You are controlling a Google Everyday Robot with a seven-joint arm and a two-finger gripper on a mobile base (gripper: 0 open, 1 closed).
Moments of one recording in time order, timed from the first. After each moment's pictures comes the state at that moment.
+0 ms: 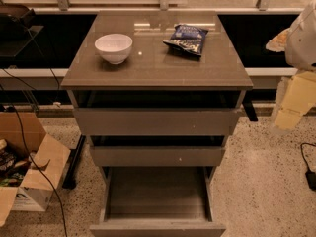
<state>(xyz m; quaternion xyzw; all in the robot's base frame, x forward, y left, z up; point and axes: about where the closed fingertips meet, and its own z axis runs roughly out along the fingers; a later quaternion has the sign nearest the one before) 0.438 -0.217 0.976 -0.60 0.78 -0.03 0.16</state>
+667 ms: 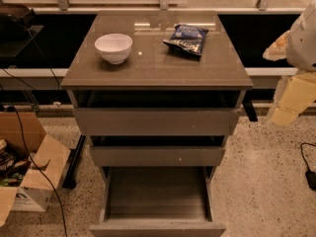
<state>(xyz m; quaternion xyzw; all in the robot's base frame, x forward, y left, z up) 0.438 -0.216 0.976 -0.60 0.78 -0.03 0.16</state>
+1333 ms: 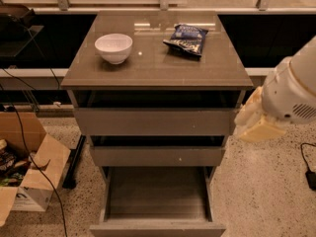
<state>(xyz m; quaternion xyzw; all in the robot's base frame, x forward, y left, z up) 0.409 -0.182 0.907 -0.61 0.77 0.05 0.17</state>
